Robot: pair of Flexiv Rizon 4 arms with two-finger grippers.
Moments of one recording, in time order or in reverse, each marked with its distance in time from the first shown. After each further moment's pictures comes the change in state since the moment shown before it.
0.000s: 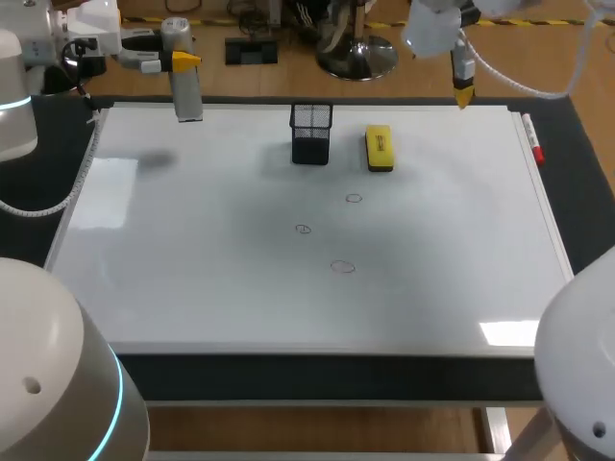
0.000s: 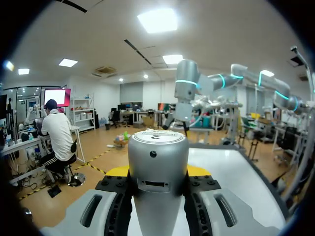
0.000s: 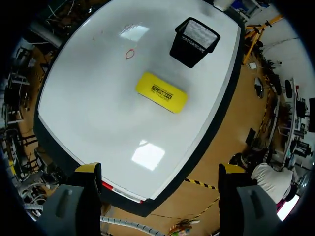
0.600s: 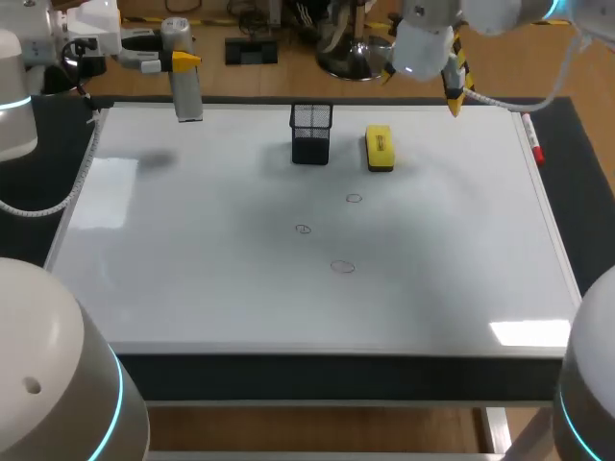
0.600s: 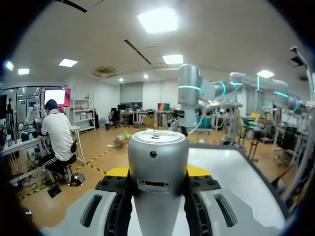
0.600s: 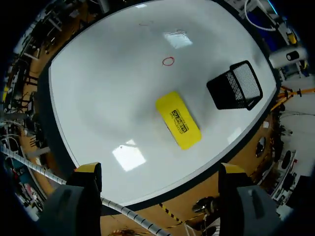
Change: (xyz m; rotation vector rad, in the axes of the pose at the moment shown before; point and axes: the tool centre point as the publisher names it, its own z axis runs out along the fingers) left arm 0.000 0.000 0.000 0.000 0.000 0.000; right arm 0.001 0.044 0.027 -0.104 -0.022 -0.491
